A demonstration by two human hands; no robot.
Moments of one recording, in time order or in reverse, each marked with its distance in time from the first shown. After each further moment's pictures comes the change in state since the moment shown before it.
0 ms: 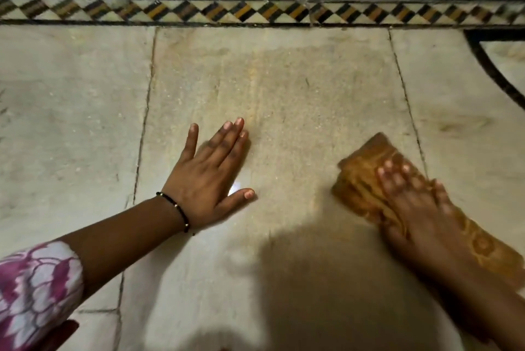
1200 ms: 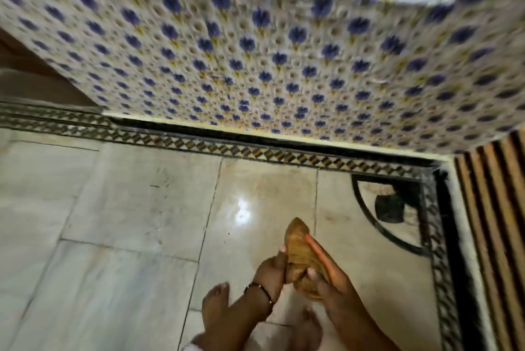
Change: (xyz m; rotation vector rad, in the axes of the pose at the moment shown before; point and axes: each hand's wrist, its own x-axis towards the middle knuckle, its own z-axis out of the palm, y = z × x) left_hand -0.008 0.247 -0.520 -1.553 -0.411 -1.111; right_hand -0.160 -0.062 -0.529 1.458 -0.332 0.190
